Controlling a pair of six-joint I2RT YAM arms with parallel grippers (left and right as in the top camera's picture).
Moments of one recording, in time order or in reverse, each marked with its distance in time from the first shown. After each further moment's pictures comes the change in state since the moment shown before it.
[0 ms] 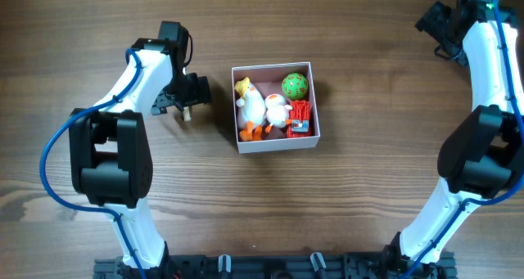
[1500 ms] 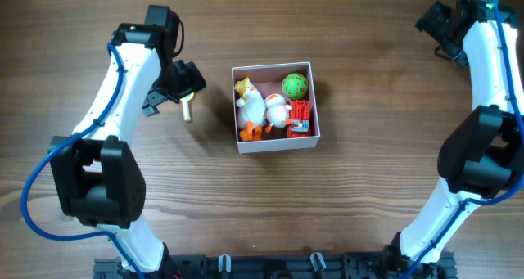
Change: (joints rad) left arm 0.000 -0.136 0.098 -0.229 -0.016 -0.275; right arm 0.000 0.000 0.000 0.000 0.000 0.000
